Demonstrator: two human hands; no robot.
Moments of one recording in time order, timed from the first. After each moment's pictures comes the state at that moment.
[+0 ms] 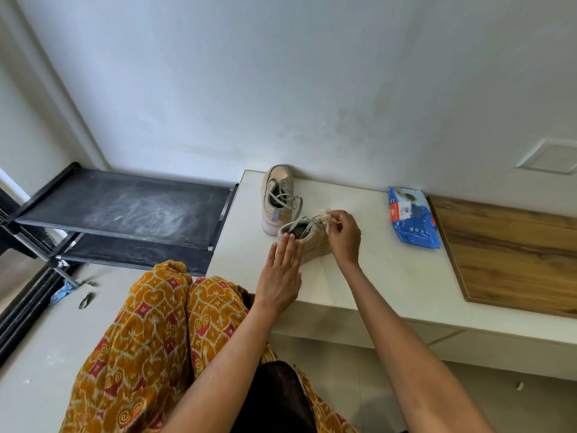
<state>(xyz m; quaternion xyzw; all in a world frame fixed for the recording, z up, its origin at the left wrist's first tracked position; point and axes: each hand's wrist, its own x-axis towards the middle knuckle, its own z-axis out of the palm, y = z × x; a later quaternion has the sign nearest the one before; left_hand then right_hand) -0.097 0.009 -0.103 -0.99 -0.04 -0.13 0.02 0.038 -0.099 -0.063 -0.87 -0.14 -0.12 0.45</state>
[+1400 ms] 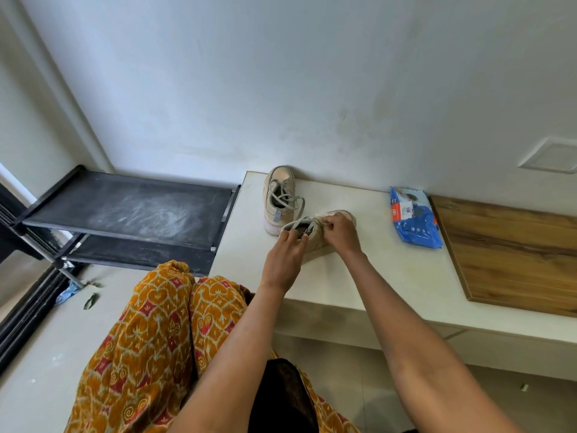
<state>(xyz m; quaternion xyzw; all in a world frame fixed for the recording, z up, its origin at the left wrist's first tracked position) -0.077 0.013 -0.059 -0.98 -0.03 -0.17 -0.10 0.057 -0.097 -0.055 -0.93 -0.20 0.02 0.32</state>
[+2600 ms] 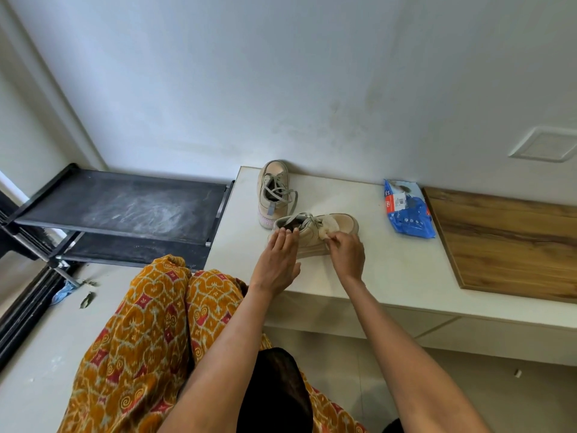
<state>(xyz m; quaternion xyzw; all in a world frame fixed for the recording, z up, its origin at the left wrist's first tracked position) -0.090 0.014 -0.084 -0.99 0.02 -0.11 0.10 0.007 -0.133 -0.092 -0.93 -0.12 -0.11 0.33</state>
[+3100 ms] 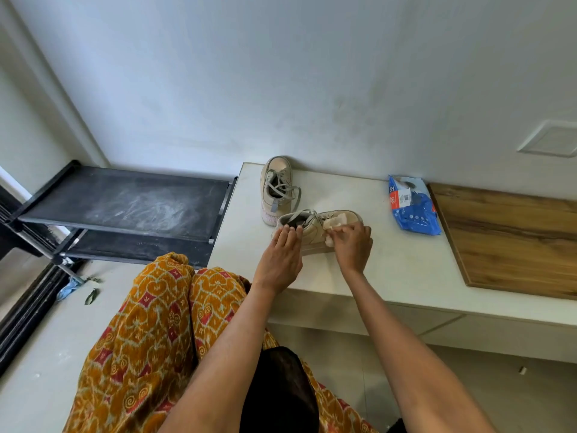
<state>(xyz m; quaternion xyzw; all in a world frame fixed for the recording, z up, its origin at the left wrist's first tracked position) -0.089 0.017 -0.083 -0.99 0.03 -0.13 0.08 0.013 -0.125 -0.085 -0.94 -0.06 -0.13 0.31</state>
